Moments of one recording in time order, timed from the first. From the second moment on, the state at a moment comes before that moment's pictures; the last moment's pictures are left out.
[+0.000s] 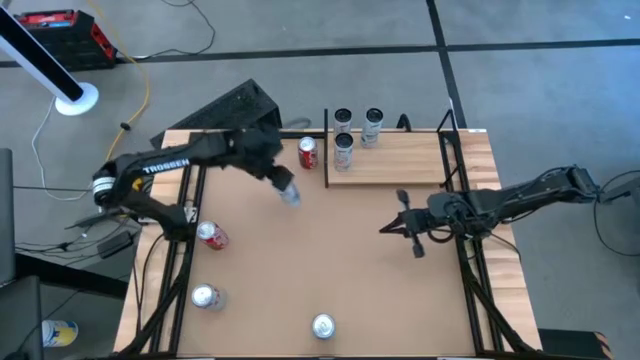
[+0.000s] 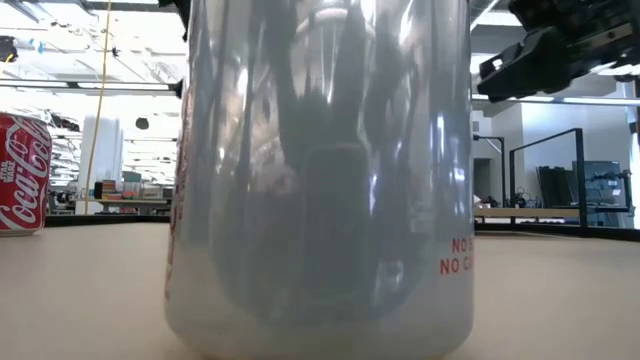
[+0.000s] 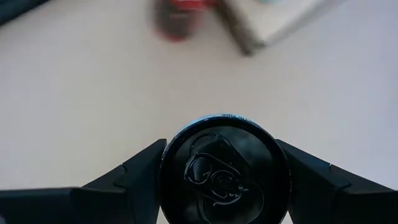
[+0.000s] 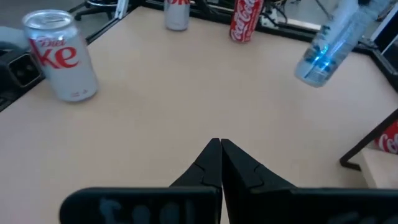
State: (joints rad) left arm 0.42 1.39 1.26 -0.82 0.00 -0.54; right arm 0.15 0.80 0.41 0.00 0.01 -0.13
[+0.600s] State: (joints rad) left arm 0.11 1.96 2.04 -0.81 -0.06 -0.41; right arm 0.26 0.75 0.41 -0.08 0.14 -0.11
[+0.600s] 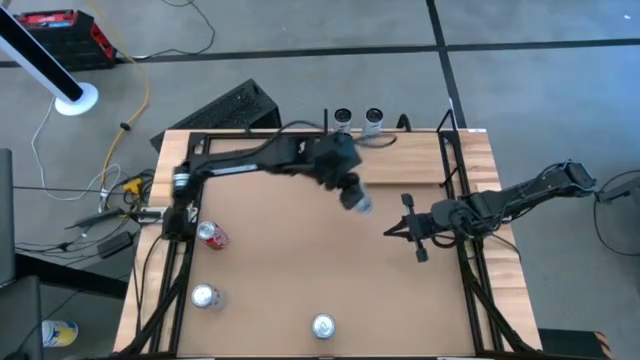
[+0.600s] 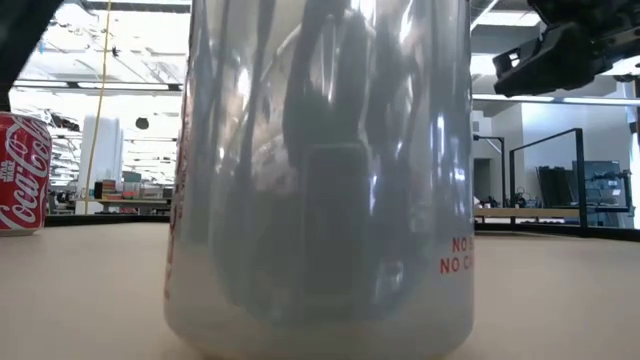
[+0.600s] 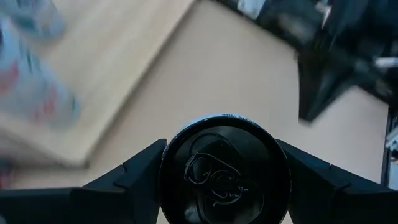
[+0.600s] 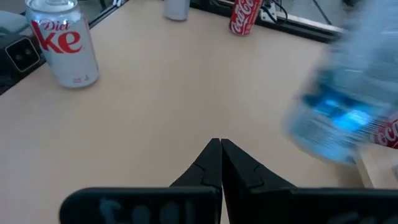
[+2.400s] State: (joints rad) left arm 0.32 2.21 2.25 -0.65 -0.10 -0.03; right arm -0.16 0.97 0.36 0.17 0.62 0.10
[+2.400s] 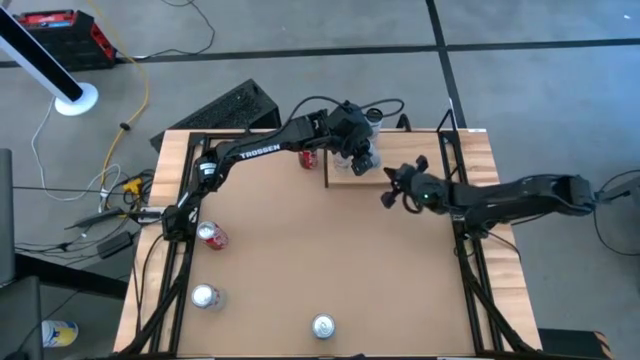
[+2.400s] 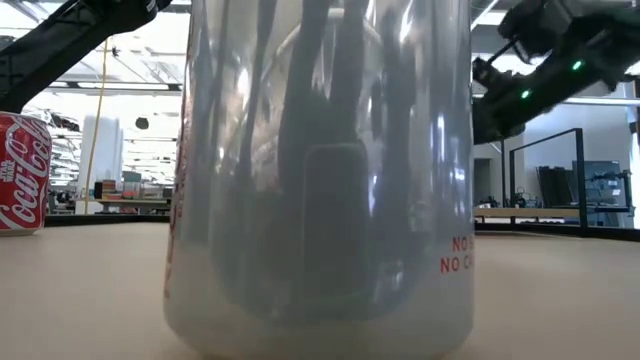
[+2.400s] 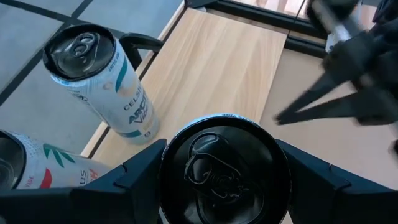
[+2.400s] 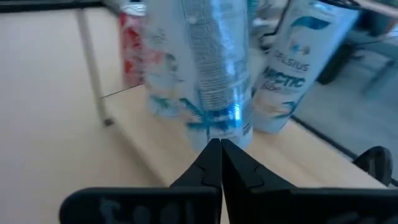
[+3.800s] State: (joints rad) left arm 0.31 2.21 2.25 -0.66 -0.11 -0.06; right arm -0.38 1.51 0.09 1.27 0.44 -0.01
